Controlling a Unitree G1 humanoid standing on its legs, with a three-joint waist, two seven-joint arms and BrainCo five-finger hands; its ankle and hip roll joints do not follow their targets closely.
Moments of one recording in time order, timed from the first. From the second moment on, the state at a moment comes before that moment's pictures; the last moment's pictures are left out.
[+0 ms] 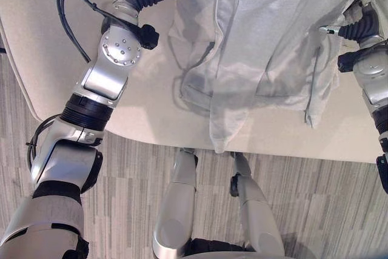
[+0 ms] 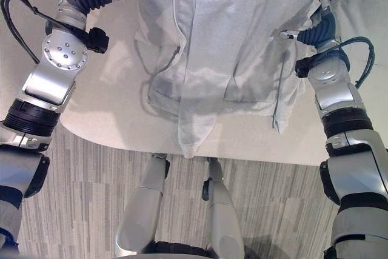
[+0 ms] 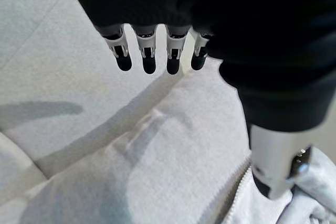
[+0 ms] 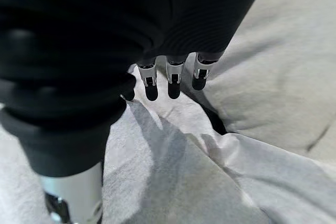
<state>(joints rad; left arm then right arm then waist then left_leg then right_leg) -1.09 0.68 -0.36 0.27 -0.06 0.05 0.30 -1.15 -0.84 0.43 0.86 0.10 -0.01 -0.26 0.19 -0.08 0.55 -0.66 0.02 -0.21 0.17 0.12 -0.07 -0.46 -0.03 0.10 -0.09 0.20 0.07</state>
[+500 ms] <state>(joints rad) -1.19 0.64 -0.39 0.28 -0.06 0.05 0.34 -1.32 -0.88 0.54 0.90 0.12 -0.01 -0.30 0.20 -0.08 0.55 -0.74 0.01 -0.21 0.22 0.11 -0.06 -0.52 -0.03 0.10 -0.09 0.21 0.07</state>
